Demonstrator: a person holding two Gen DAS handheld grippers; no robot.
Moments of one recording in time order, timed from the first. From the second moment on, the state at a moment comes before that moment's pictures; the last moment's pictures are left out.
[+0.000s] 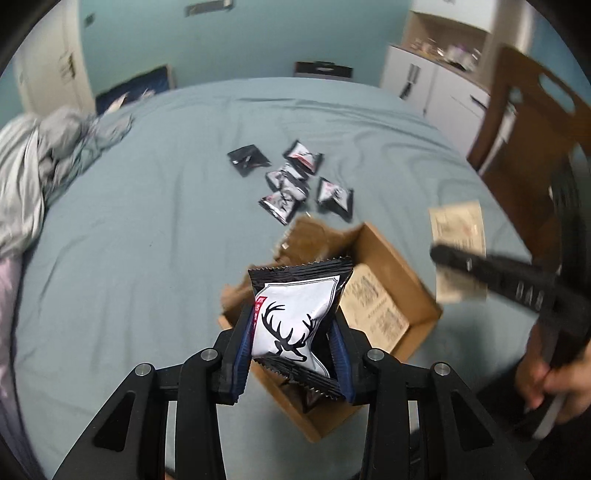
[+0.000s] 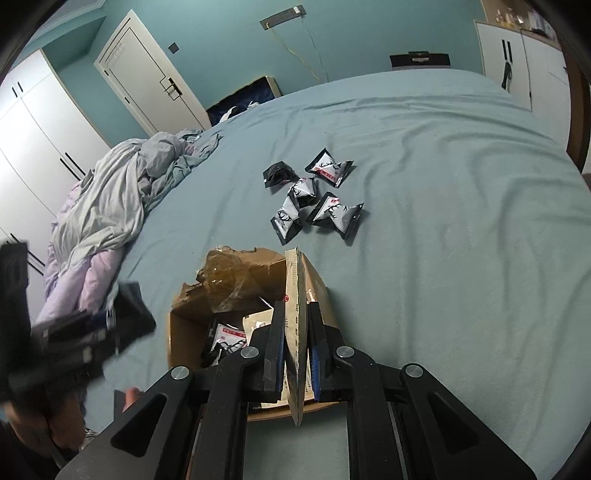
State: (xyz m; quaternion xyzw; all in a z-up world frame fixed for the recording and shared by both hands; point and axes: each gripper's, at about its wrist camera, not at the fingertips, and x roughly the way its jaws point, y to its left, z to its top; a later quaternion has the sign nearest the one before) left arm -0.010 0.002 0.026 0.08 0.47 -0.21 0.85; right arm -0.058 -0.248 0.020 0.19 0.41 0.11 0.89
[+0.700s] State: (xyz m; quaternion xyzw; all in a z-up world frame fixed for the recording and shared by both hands) left arm 0.003 0.029 0.018 0.08 0.47 -0.14 0.87; right arm -0.056 -0.219 0.025 0.12 0.41 0.12 0.90
